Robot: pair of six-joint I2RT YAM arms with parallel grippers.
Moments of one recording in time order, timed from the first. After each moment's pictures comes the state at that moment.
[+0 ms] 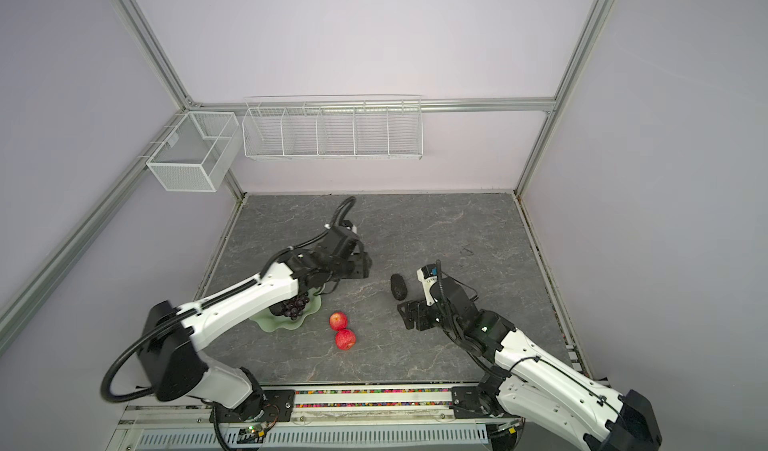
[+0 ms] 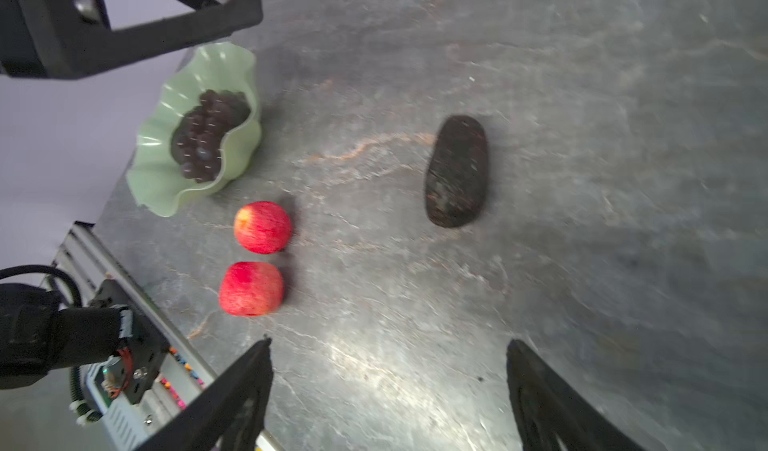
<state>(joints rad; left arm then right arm) -0.87 1.62 1.28 -0.54 -0.15 -0.64 0.77 0.81 0.56 -0.47 -0.02 0.54</state>
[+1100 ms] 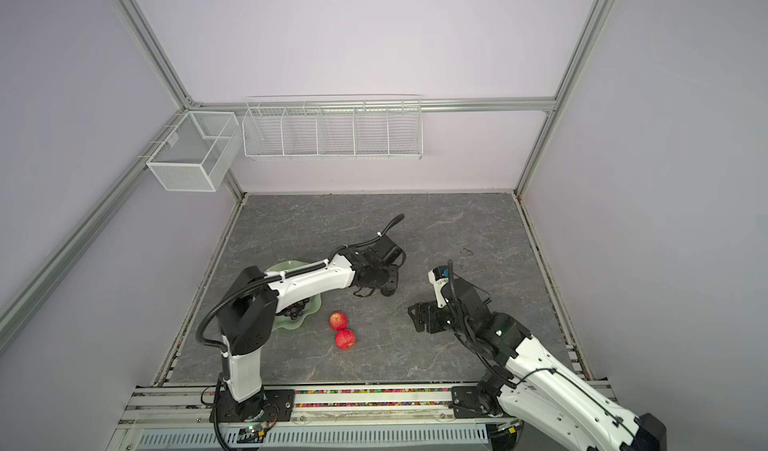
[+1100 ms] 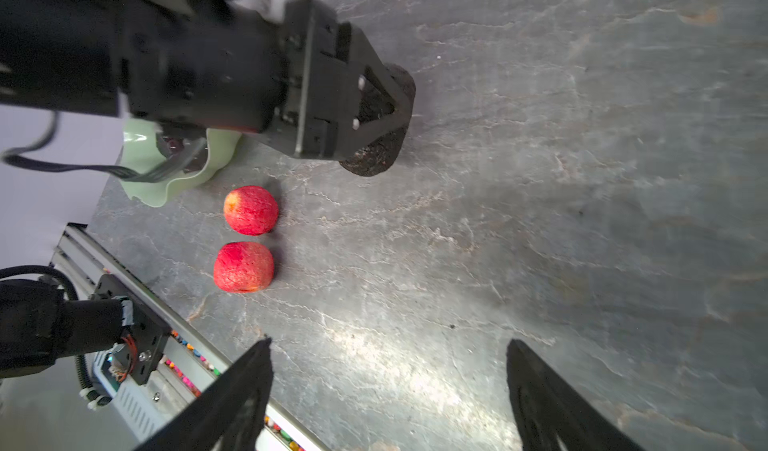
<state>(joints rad) -0.91 1.88 1.43 -0.60 -0.11 -0.73 0.74 0.81 0.66 -0.59 -0.07 0.52</state>
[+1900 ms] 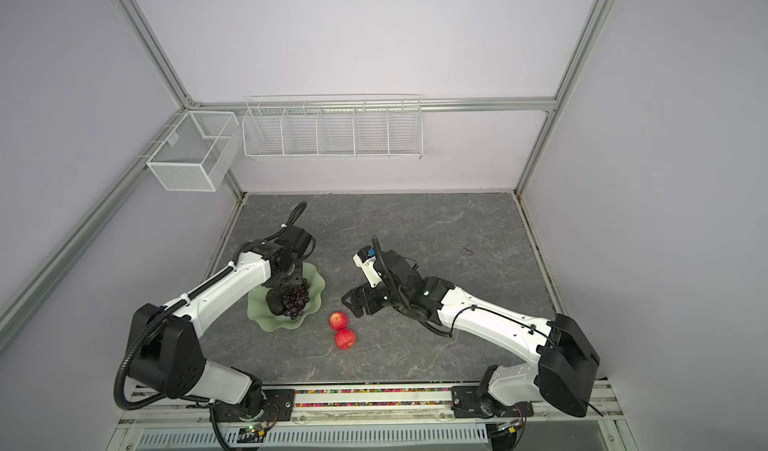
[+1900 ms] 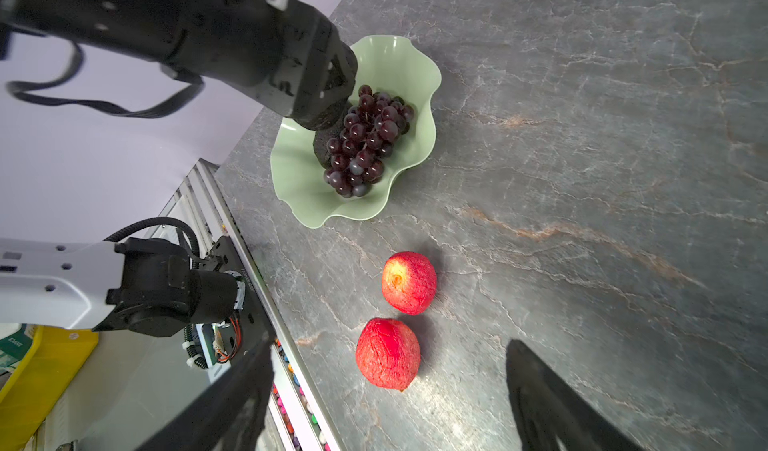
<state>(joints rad) -0.44 1.51 1.12 -0.97 -0.47 -0.44 0.96 1.36 0.99 -0.28 -0.20 0.44</state>
